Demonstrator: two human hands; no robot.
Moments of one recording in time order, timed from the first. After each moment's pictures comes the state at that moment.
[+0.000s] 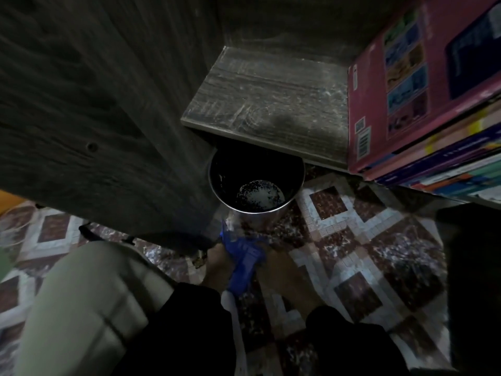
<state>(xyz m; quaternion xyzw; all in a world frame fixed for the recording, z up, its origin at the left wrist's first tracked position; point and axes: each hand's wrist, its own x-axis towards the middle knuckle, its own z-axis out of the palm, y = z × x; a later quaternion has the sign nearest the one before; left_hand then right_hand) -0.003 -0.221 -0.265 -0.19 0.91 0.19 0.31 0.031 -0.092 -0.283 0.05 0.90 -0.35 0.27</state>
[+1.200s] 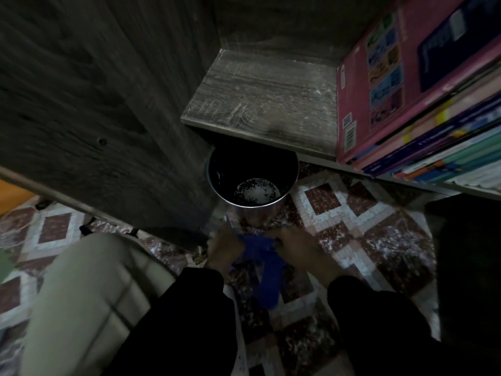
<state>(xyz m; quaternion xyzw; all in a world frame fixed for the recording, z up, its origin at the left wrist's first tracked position) -0.010 -0.206 -0.223 -0.07 0.92 0.15 0.35 0.018 -0.042 -0.218 -0.10 0.94 -0.25 0.23</state>
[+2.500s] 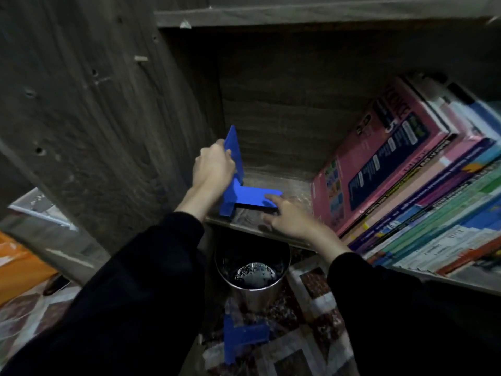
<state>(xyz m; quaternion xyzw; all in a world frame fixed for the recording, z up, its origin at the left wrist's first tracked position) -0.132 -0.186 0.076 0.01 0.95 0.28 -0.13 -0.088 -0.036 -0.009 -0.01 0.96 -0.27 0.07</state>
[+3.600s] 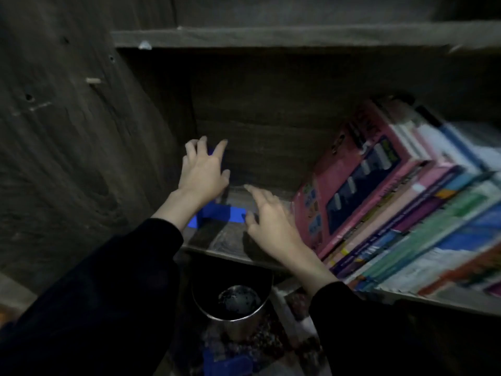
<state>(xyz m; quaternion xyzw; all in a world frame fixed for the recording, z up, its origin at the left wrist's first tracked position) -0.170 -0.162 0.080 0.15 0.97 0.09 -0.15 -0.082 -0.037 0.022 -0.03 0.95 -0.26 -0.16</state>
